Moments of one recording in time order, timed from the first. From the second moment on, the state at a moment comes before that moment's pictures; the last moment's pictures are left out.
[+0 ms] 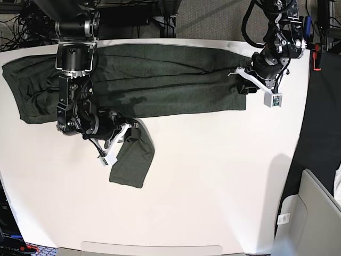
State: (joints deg) left arm 20.8 -12.0 -11.3 116.0 -29.7 -1.0 56.6; right arm 17.6 5.5 5.6 69.9 37.9 30.1 -62.9
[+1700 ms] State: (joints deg) left arm 21.0 -12.0 -11.5 116.0 -29.7 -1.0 56.6; right arm 3.4 7.8 -12.0 93.7 43.9 38.7 -70.2
